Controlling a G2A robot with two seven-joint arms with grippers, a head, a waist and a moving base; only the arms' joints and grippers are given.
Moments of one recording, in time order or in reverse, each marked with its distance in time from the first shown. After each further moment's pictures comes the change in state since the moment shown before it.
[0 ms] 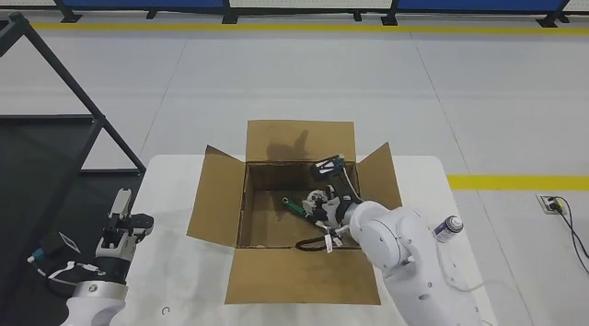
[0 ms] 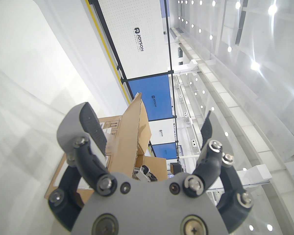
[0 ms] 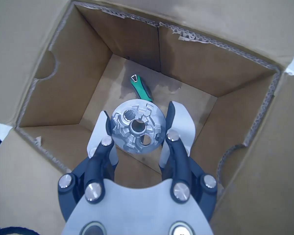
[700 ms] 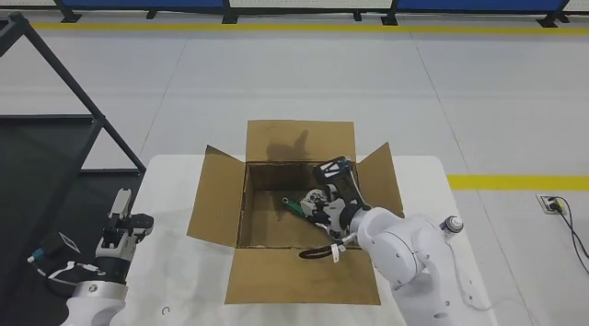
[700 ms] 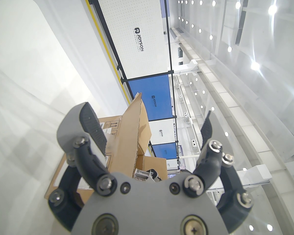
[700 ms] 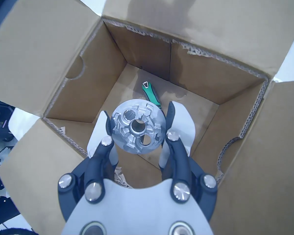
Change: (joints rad) left arm 0.000 0.000 0.000 0.000 0.000 0.000 0.000; right arm -0.059 0.009 0.038 -0.125 0.067 -0.050 -0.020
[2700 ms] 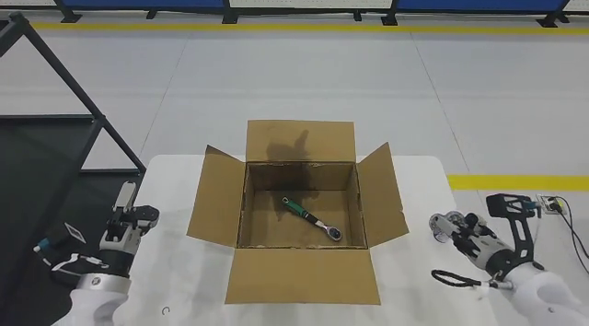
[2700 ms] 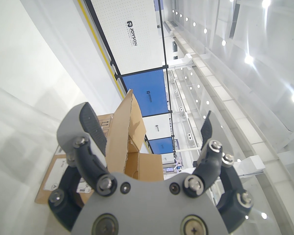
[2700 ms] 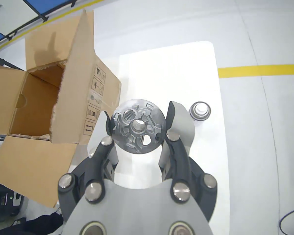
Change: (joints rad) left arm -0.042 0.005 0.015 0.022 -0.014 -0.029 -0.037; right arm -0.496 0.108 0.655 -0.375 0.095 0.009 0.014
